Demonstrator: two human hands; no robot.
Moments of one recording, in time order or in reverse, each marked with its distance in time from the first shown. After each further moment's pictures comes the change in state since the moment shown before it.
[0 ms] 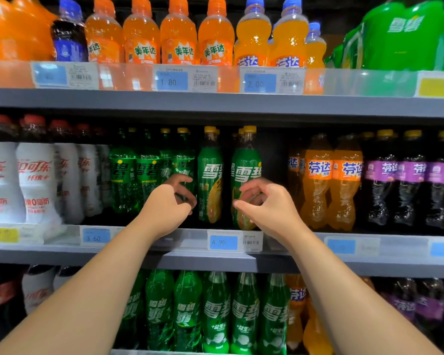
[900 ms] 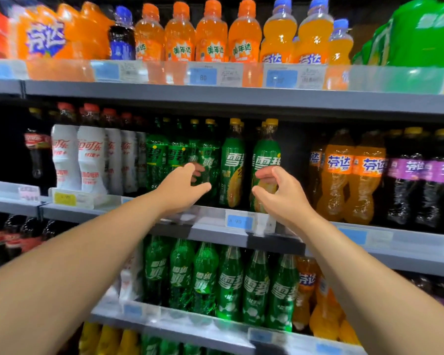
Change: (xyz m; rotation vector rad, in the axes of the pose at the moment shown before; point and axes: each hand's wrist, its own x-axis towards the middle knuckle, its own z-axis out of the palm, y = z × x) left_hand -0.027 0.018 -0.028 0.302 -0.041 -0.040; right_hand -0.015 -0.019 -0.002 -0.039 -0.060 -0.051
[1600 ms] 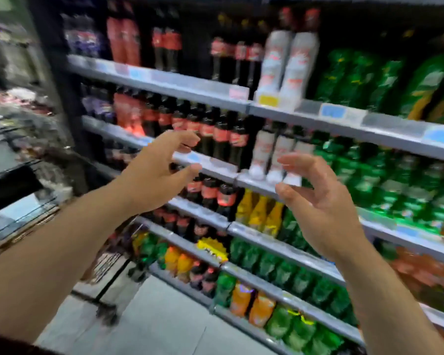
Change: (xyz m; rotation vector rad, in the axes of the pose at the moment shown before) left_hand -0.434 -0.194 -0.278 0.023 0.157 -0.079; right_hand -0.290 -0.303 0.228 0.372 -0.303 -0.033
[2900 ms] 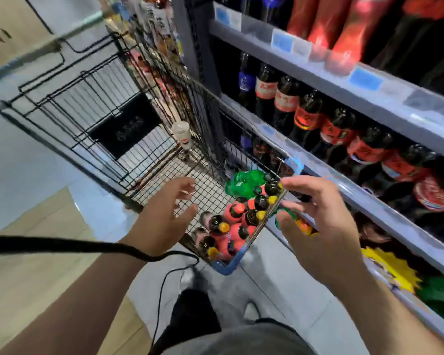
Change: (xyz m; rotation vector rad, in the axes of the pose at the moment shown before) left_hand -0.062 -0.549 -0.122 0.054 -0.096 -0.791; right_hand 0.199 0.156 0.569 0.428 -0.328 0.171
